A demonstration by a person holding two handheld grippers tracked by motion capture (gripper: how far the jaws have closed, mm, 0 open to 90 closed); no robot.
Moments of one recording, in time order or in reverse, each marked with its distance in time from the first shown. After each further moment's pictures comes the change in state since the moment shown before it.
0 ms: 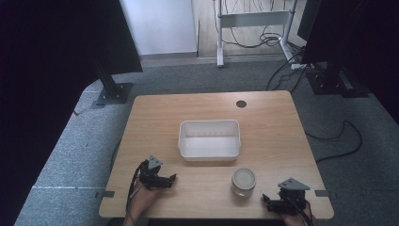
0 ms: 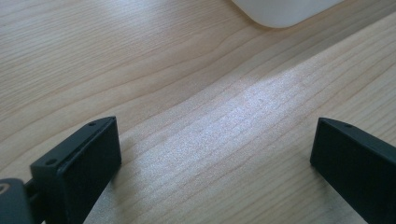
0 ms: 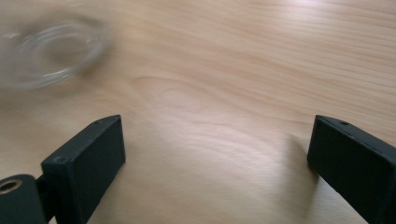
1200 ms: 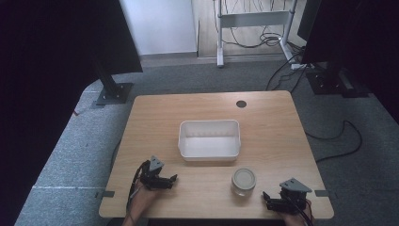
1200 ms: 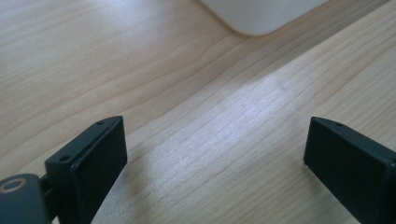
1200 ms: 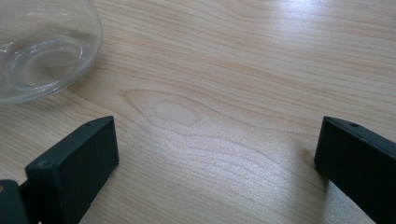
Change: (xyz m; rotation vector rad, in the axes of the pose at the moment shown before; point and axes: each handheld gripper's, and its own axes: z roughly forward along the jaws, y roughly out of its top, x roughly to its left) left arm -0.008 0.005 -0.006 -0.028 -0.011 0.063; right arm 0.001 -0.005 0.005 -0.064 -0.011 0.004
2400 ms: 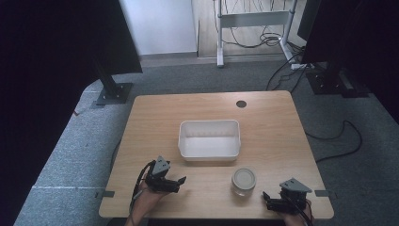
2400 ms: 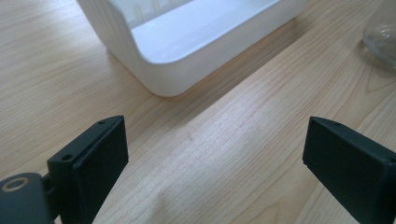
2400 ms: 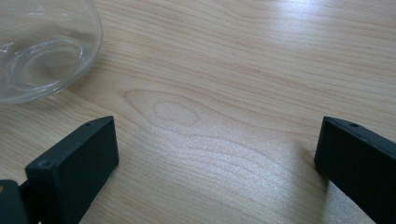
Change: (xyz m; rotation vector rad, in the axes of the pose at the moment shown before) left arm -0.034 0.027 -0.023 -0.093 -0.130 0.072; right arm 0.000 0.000 0.000 -0.002 0.000 0.000
